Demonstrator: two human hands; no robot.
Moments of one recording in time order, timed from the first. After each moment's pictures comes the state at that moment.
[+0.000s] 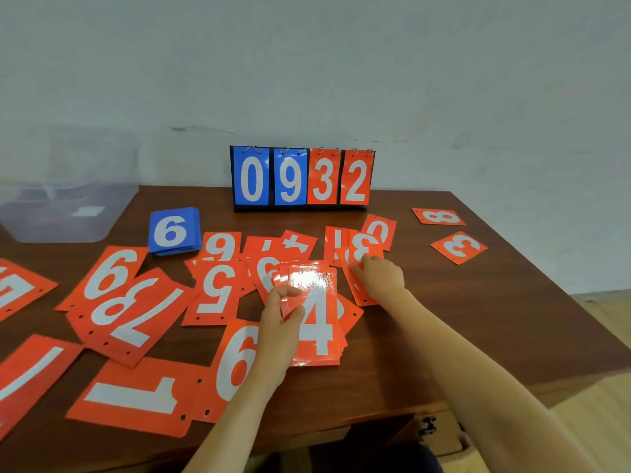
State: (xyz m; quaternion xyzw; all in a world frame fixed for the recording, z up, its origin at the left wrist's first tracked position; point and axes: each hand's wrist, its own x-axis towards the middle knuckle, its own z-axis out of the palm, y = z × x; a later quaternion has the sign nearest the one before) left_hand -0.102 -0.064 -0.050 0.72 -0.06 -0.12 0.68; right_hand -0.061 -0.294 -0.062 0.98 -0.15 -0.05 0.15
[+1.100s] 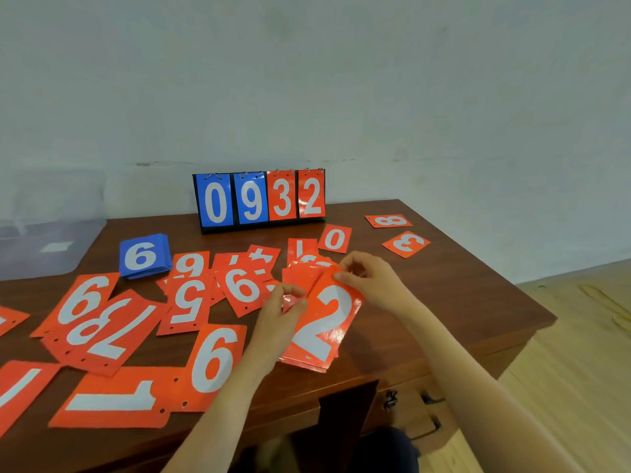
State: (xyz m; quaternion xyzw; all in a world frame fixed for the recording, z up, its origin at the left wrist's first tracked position) left_hand -0.141 -0.078 -0.017 0.71 -0.18 -0.20 0.65; right_hand -0.196 -0.262 0.022 0.90 -0.12 0.15 -0.39
